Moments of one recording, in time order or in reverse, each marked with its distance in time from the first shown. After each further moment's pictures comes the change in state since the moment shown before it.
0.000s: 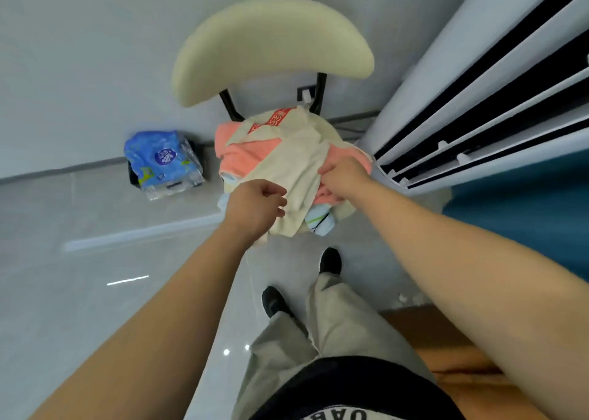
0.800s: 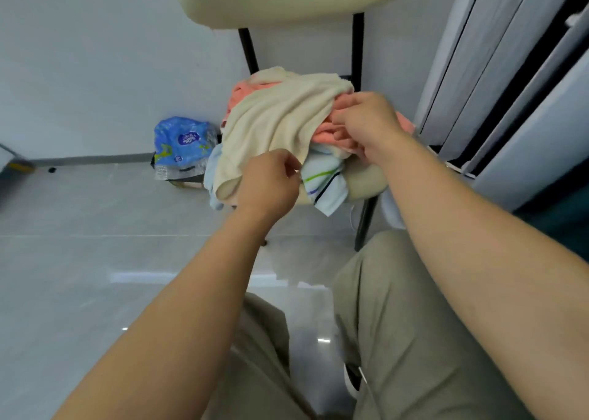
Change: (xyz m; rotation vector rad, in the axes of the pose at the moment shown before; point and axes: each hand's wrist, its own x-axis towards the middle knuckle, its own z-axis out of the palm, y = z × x) left_hand 0.073 -0.217 0.216 0.471 0.655 0.480; right_hand 0.079 0.172 0.044 0.505 -0.034 -0.540
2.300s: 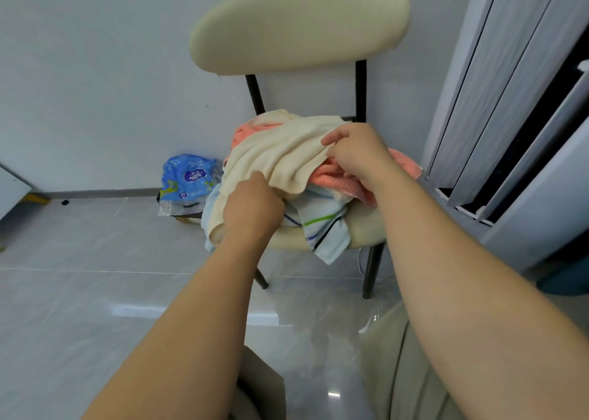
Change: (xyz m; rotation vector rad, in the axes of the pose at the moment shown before) left_hand 0.056 -0.010 0.017 0.304 0.071 -0.185; right_hand 0.057 0.002 -0.001 -0.429 -0.036 -0.245
